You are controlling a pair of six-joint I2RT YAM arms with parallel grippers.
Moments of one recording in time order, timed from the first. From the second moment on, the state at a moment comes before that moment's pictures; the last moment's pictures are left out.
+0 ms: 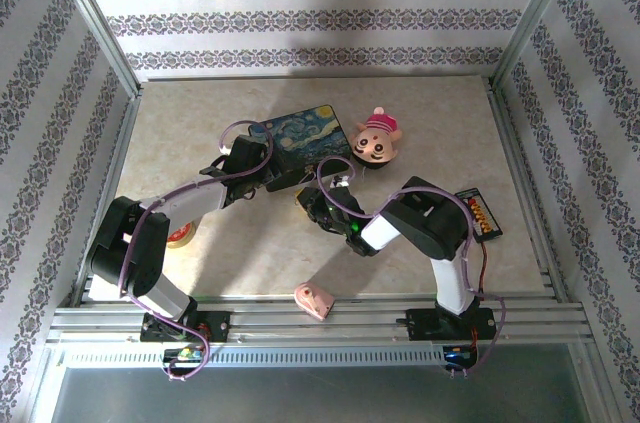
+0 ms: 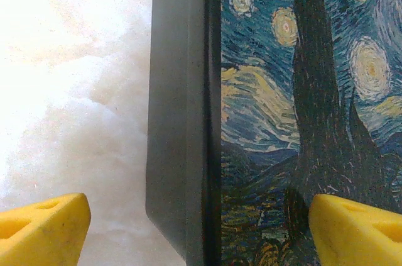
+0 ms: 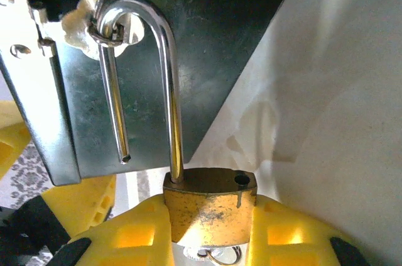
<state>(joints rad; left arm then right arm) -0.40 1.58 0.90 -0.18 -0.10 -0.87 0.80 2.02 0.67 0.98 0.00 1.47</state>
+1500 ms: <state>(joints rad) -0.39 1.58 0.89 -0.18 -0.05 -0.87 0.74 2.10 0.67 1.18 0.13 1.59</state>
